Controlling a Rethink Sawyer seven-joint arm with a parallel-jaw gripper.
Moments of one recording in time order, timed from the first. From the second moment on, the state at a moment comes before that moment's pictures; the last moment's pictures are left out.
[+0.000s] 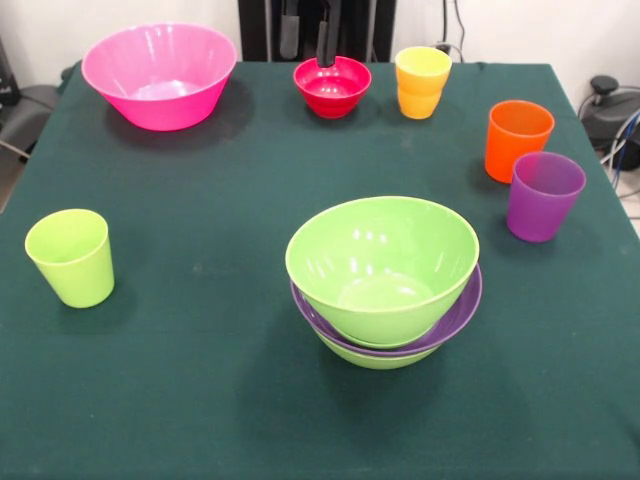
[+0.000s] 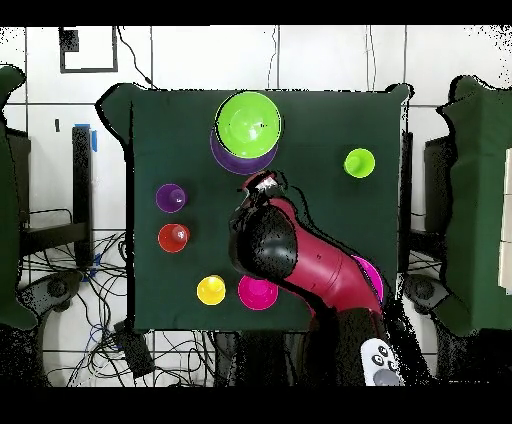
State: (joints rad) arm -0.30 -0.91 0.00 1.98 0.23 0.10 2.19
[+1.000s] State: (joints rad) arm -0.25 -0.86 -0.10 1.83 0.16 0.52 2.19
